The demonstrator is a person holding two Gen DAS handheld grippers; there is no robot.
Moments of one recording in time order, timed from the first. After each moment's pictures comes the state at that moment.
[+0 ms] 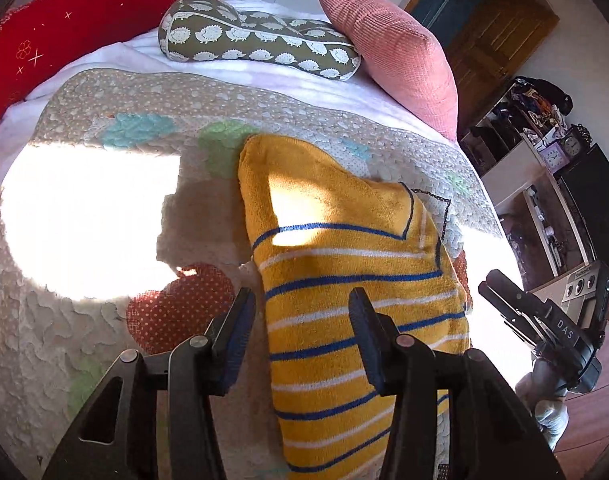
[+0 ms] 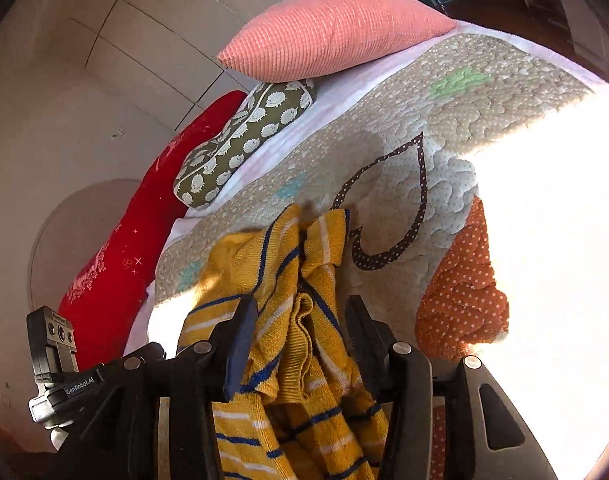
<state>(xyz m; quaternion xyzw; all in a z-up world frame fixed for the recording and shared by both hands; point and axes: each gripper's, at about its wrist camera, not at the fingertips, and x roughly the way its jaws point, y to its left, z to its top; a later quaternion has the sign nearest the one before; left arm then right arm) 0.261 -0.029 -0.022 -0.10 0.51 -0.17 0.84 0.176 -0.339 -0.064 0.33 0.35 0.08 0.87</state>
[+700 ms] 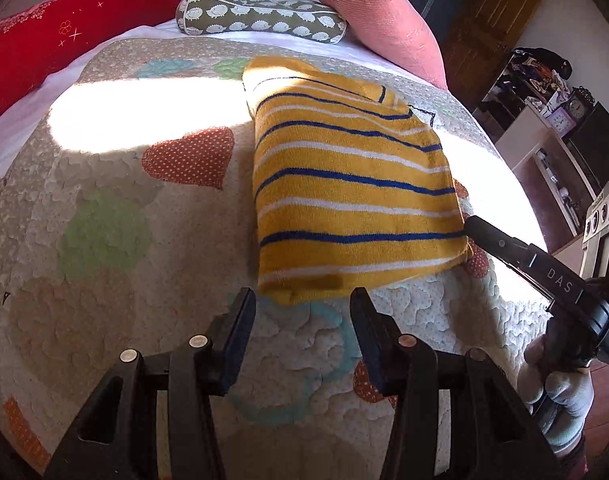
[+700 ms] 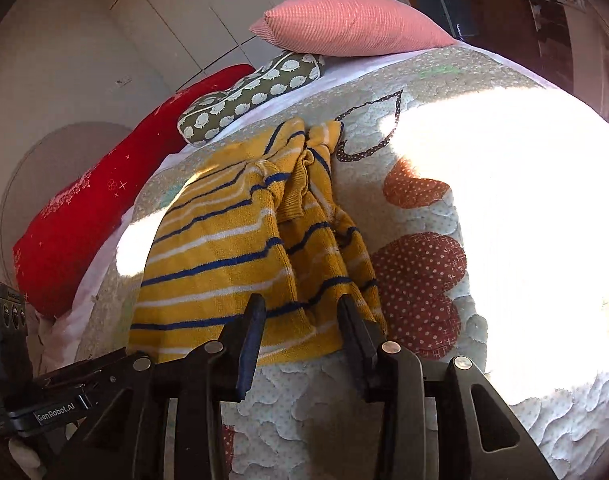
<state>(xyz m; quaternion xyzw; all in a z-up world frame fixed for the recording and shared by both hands) 0.104 -0.041 -0.052 -0.06 0.50 -0.15 0.85 0.085 -0.288 -0.088 0.23 0.37 0.06 0.90</state>
